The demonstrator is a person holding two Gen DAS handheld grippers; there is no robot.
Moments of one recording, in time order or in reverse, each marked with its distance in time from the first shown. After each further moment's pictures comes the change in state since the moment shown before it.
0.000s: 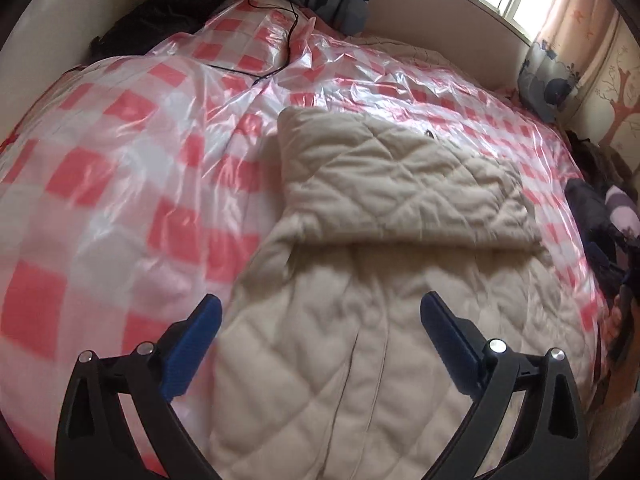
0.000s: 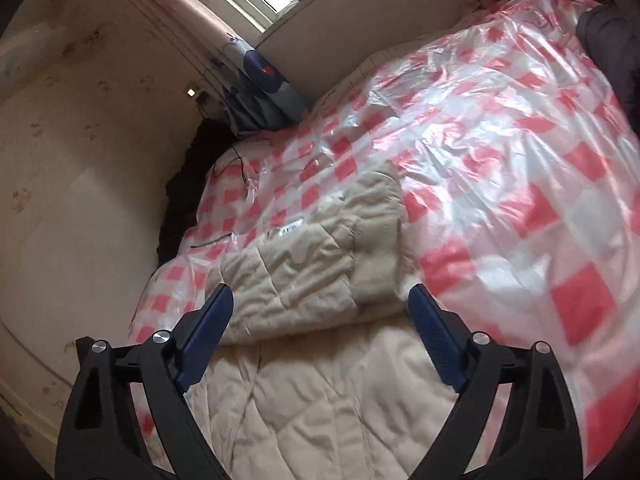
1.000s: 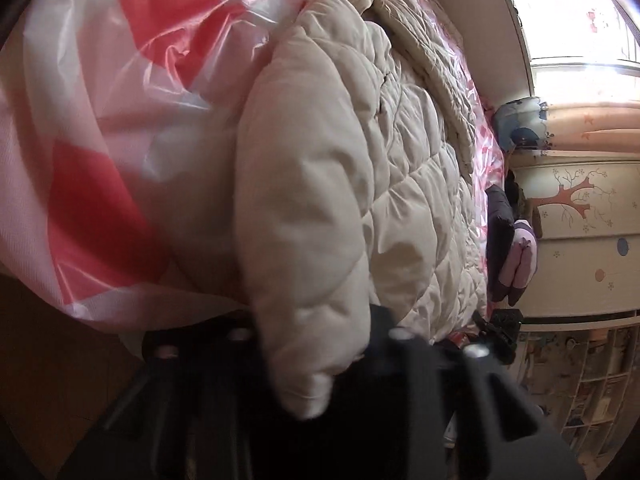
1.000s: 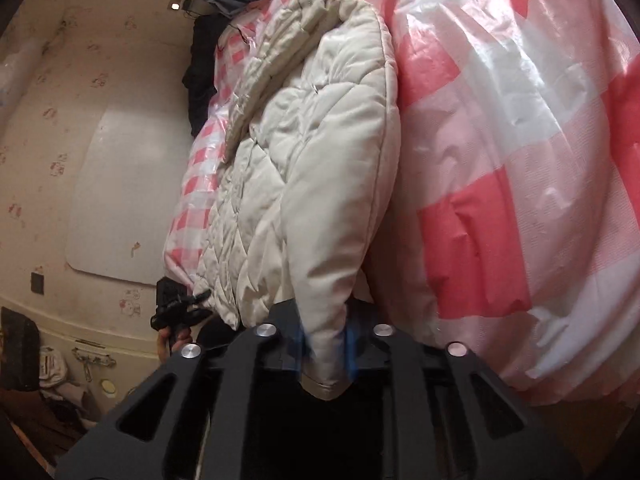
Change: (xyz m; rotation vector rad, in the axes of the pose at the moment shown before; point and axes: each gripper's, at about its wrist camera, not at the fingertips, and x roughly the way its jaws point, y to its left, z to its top) left arm -0.013 0.049 -0.198 -0.503 0.299 -0.460; right arm -0.093 -0.064 -0.179 0.229 0.477 0.229
